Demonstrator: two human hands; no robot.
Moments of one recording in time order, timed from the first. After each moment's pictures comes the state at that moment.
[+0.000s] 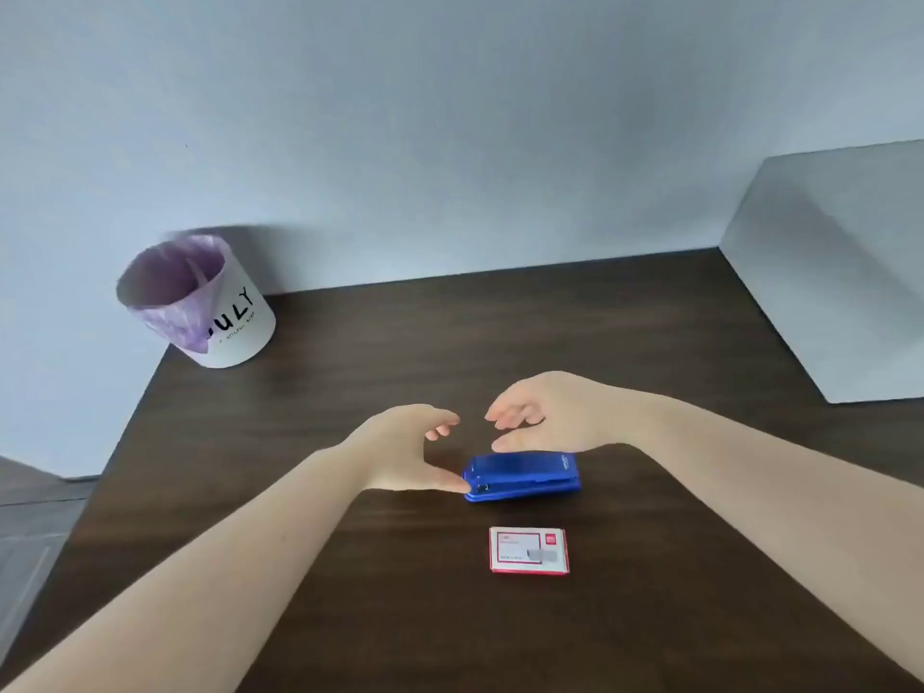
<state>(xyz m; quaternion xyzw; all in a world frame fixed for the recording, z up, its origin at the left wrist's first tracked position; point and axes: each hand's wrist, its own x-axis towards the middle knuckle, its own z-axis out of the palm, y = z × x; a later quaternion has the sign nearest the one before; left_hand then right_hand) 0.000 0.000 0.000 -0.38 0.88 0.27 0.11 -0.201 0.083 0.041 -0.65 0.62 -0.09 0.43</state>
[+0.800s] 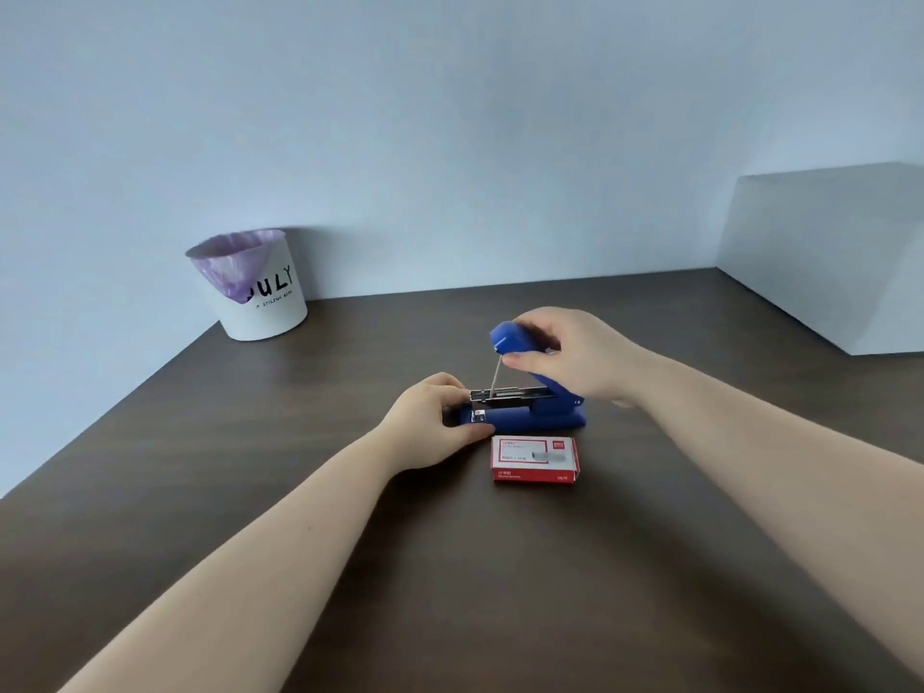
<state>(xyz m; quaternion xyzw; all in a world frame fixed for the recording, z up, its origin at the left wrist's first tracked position) 0.010 0.066 -0.091 -0.37 0.89 0.20 -0.18 -0.175 0.141 -0.036 -0.67 0.62 -0.36 0.18</state>
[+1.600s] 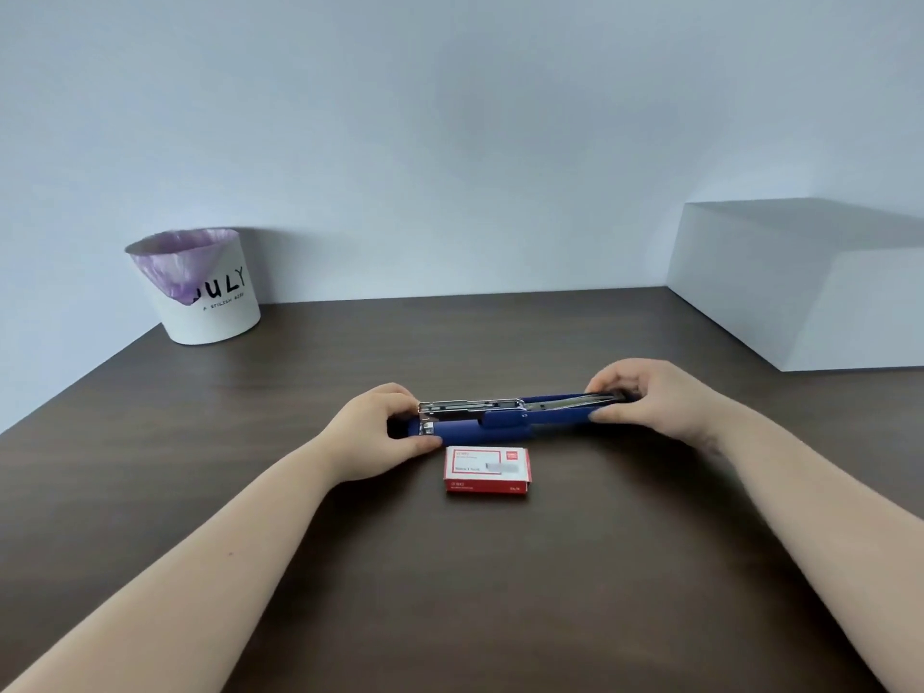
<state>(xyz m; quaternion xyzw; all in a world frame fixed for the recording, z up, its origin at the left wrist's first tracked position) 0.017 0.058 -0.094 -0.35 0.90 0.17 -0.19 -0.283 0.191 -0.076 -0.58 0.68 -0.36 0.28</state>
